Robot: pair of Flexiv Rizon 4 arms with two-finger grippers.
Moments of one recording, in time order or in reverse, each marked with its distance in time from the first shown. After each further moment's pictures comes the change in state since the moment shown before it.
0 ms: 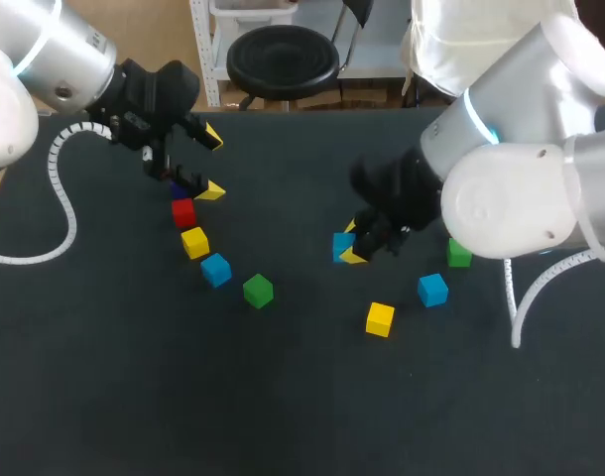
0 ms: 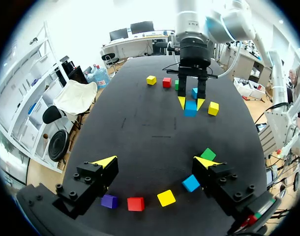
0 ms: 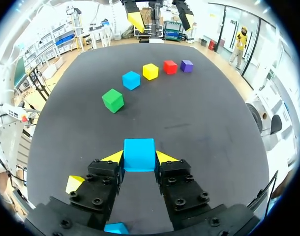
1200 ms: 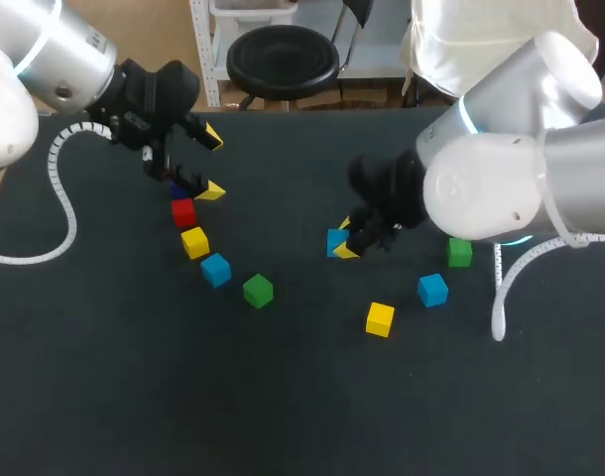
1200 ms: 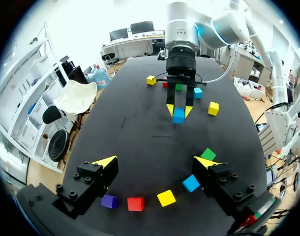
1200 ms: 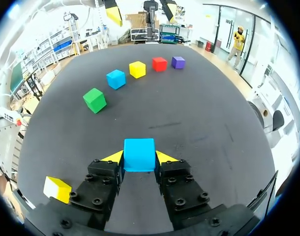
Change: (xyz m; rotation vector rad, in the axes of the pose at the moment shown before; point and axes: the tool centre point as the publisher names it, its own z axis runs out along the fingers) left arm 0.000 0.000 0.000 0.000 0.000 0.000; right arm 0.006 -0.028 0.027 -0.012 -0.046 0.038
